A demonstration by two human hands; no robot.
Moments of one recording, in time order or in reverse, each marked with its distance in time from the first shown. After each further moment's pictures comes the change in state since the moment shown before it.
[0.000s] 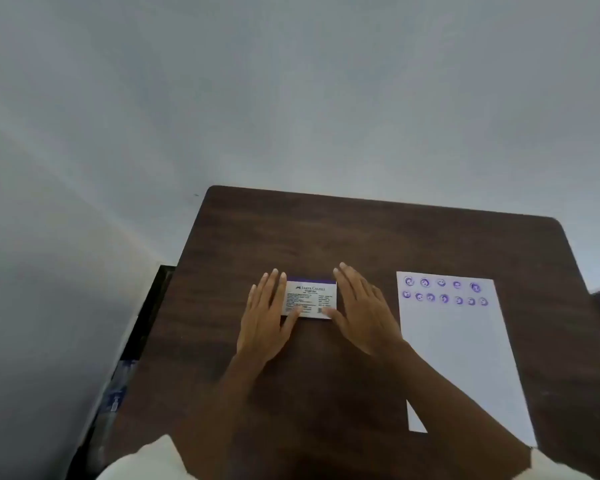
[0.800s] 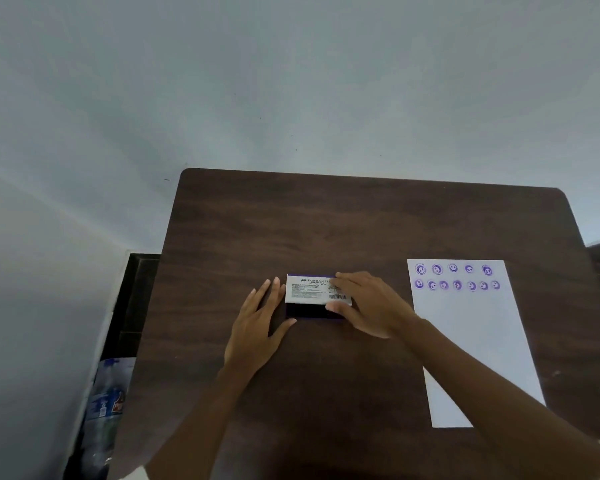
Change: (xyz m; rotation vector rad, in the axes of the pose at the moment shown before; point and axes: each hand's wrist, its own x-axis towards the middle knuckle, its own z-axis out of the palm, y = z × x) left_hand 0.009 -0.060 0.028 -0.192 0.003 0.078; right_hand 0.041 0.013 0.013 0.031 -0.311 -0.025
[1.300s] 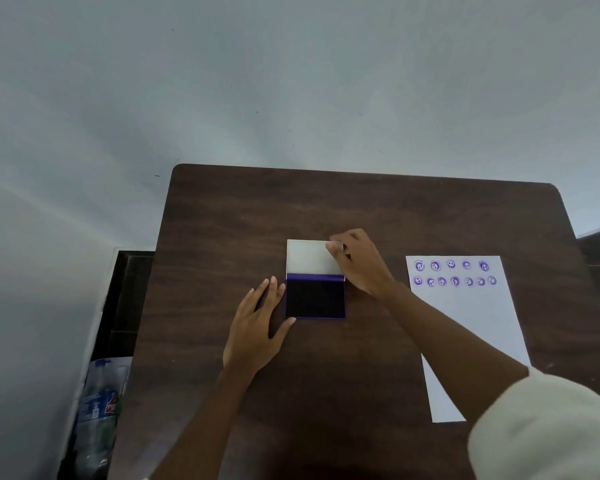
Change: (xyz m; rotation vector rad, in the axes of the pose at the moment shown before) left_hand 0.001 -0.008 0.004 0.036 -0.112 0.020; right_hand 0.067 0.007 -0.010 0.316 0.206 0.285
